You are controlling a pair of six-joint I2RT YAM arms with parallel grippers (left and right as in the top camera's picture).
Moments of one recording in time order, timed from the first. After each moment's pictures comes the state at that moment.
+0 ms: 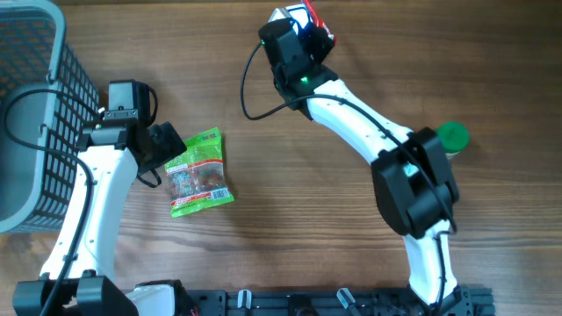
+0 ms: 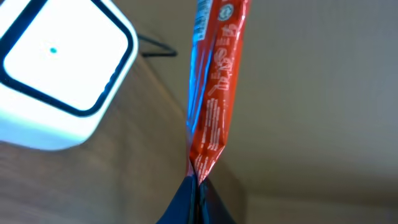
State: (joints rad) left arm 0.05 1.43 1.09 -0.99 -0.17 -0.53; right arm 0.59 2.21 1.73 -0.10 0.91 -0.80
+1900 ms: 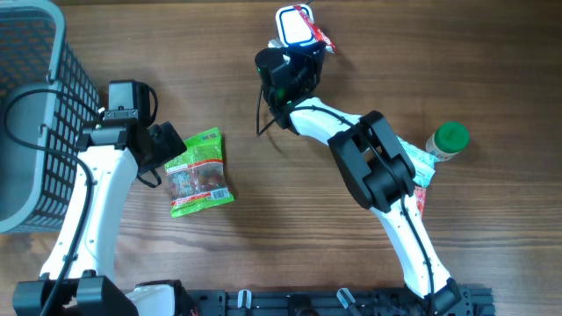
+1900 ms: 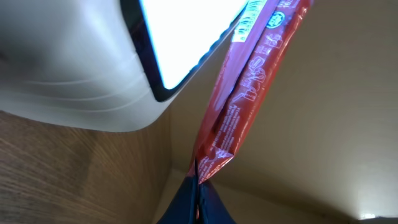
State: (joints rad) left arm 0.05 1.43 1.09 -0.99 -0.17 -0.52; right arm 0.59 2.50 1.72 0.39 1.17 -1.44
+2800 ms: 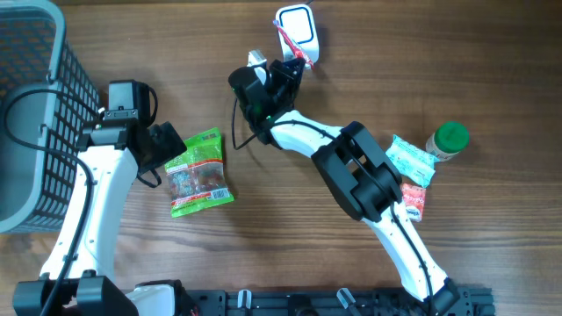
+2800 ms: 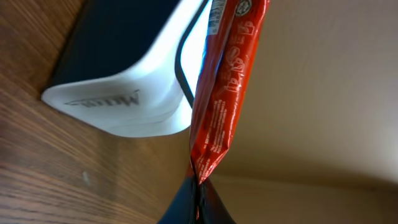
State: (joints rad) left arm 0.05 1.43 1.09 -0.99 -0.17 -0.52; right arm 0.70 2.50 1.72 0.25 1.23 -1.01
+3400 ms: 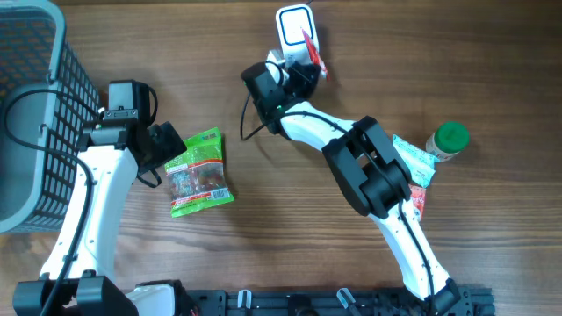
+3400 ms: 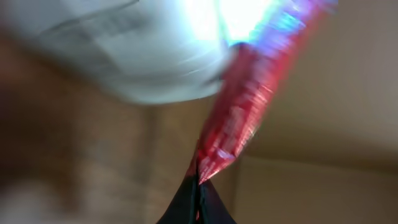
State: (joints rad) left arm 0.05 1.43 1.09 -0.99 -0.17 -0.53; right arm 0.64 2.48 1.72 -0.12 1.13 -0.66
